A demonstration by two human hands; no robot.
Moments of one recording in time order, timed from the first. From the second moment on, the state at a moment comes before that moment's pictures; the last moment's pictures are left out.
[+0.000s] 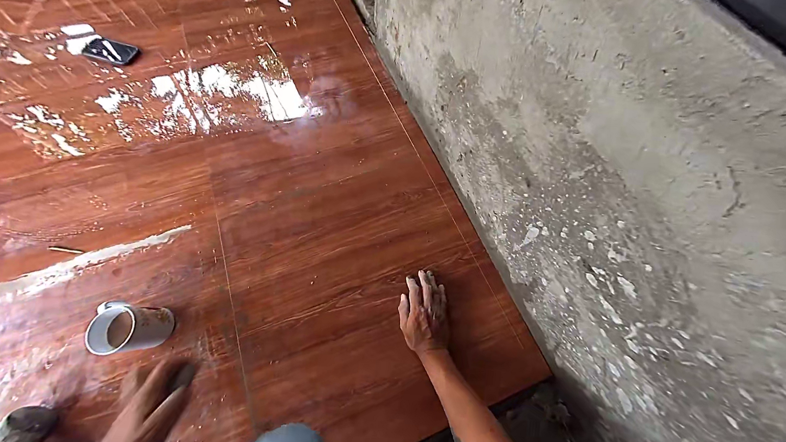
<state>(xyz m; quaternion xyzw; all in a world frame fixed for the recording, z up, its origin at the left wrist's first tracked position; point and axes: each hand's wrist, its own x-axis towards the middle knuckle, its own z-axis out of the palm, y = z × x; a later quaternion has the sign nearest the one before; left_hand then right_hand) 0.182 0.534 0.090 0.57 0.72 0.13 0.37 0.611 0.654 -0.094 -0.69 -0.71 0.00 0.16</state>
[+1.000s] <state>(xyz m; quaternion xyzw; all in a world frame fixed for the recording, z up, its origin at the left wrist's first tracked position) 0.577 0.993 -0.061 0.76 0.64 0.07 0.08 0.610 0.656 -0.101 -0.69 -0.70 0.00 0.19</state>
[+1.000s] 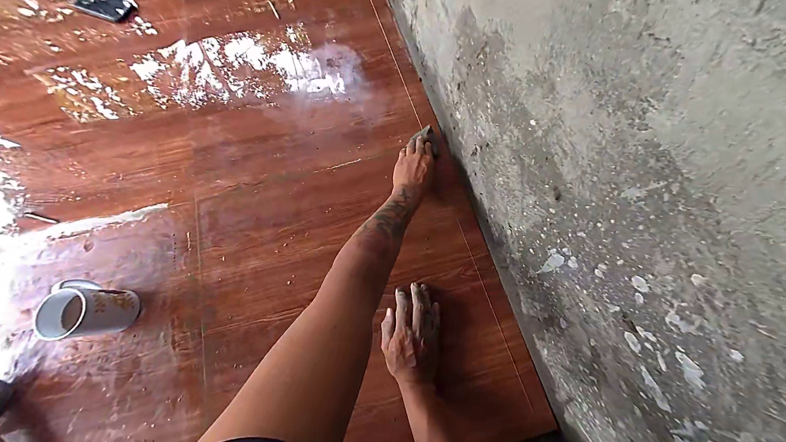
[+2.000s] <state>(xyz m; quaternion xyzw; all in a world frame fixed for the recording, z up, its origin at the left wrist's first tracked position) 0.177 0.827 -0.051 0.60 0.79 -0.01 0.06 0.609 0.652 -0.100 -0.65 -0.73 0.00 0.20</state>
